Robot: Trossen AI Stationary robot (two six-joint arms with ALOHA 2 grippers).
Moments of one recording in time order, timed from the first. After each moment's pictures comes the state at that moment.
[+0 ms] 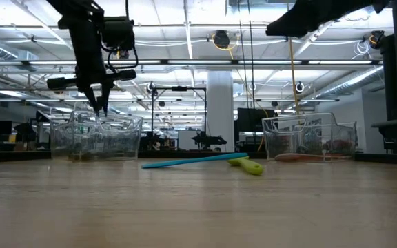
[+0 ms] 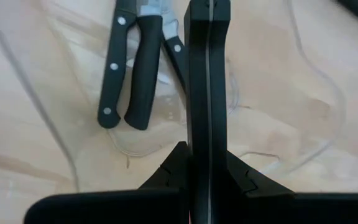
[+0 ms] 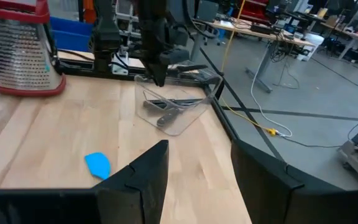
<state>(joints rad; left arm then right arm) 0.49 1.30 0.95 -0.90 -0.13 -1.49 -0.29 0.84 0.76 -0.14 -0.03 -0.23</state>
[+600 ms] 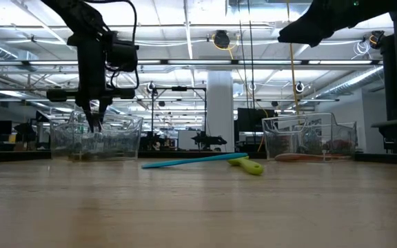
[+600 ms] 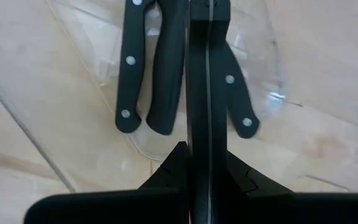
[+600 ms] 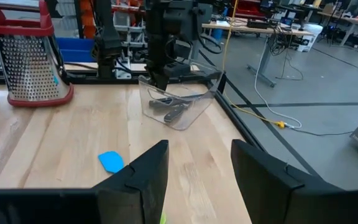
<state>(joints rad) 0.60 1.43 0.95 -0.92 0.00 -1.35 -0.29 0.68 0.62 -0.14 -0.03 -0.12</state>
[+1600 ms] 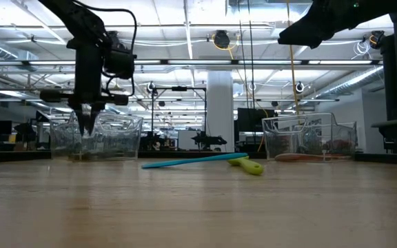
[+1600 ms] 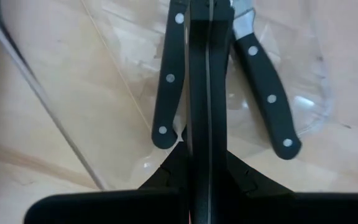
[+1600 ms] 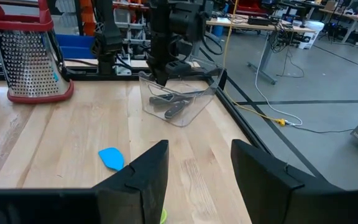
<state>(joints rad) 0.66 1.46 0.95 -0.99 -0.01 -1.29 -0.29 0.68 0.61 -0.14 -0.03 -0.12</state>
